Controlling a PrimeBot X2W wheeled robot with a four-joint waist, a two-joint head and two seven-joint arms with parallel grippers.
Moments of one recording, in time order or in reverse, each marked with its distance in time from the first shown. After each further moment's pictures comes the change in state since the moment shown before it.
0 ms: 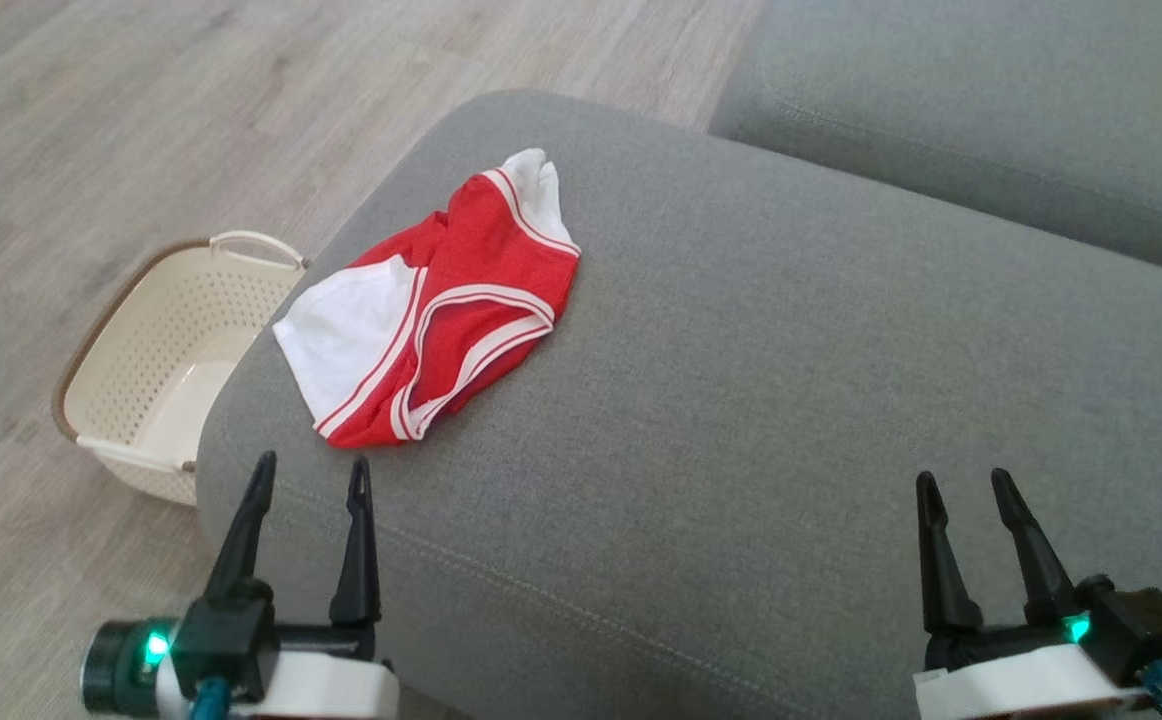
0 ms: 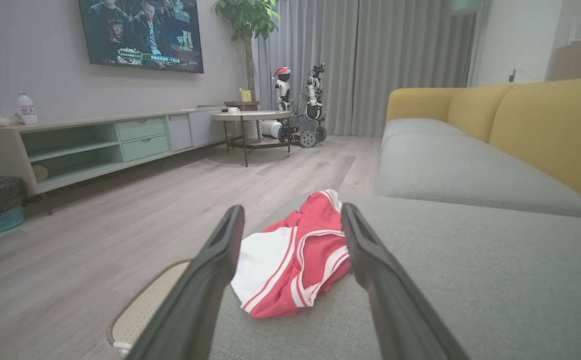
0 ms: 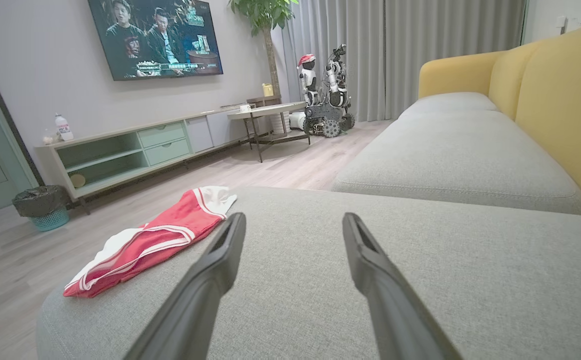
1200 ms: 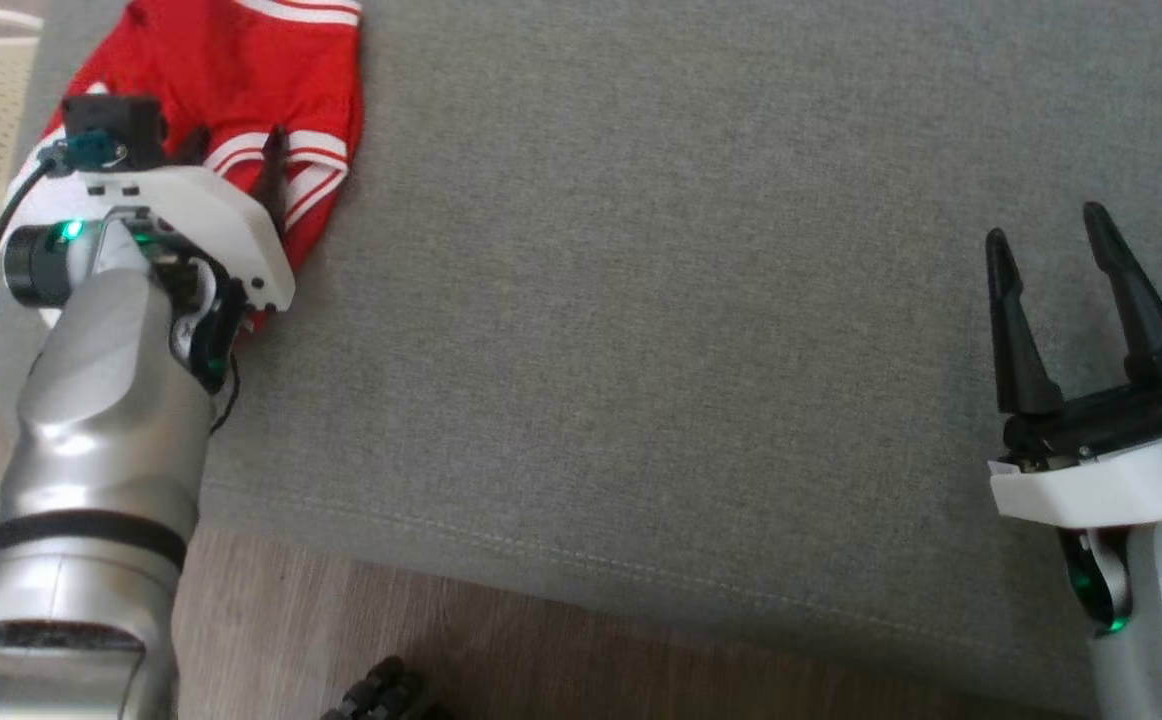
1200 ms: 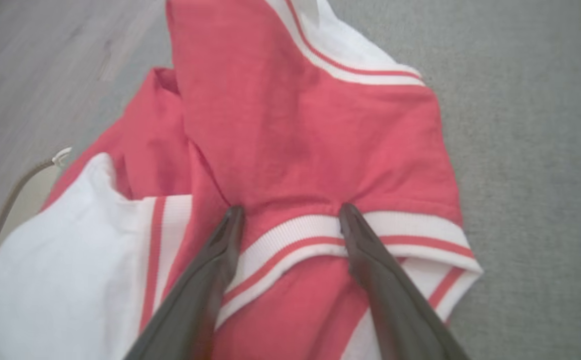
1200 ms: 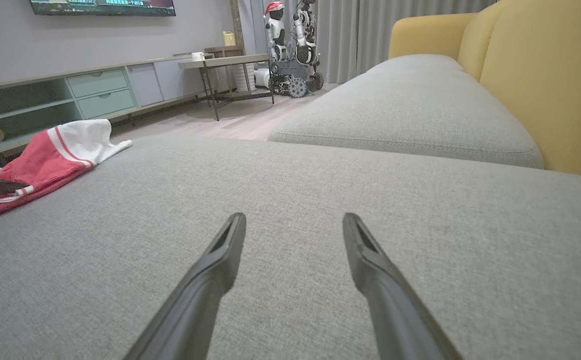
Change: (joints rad) left arm -1.046 0.060 0.037 1.095 -0.220 -0.255 0.226; right arm -0.317 -0.195 0.027 -0.084 -0.084 0.000 0.000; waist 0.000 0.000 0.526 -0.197
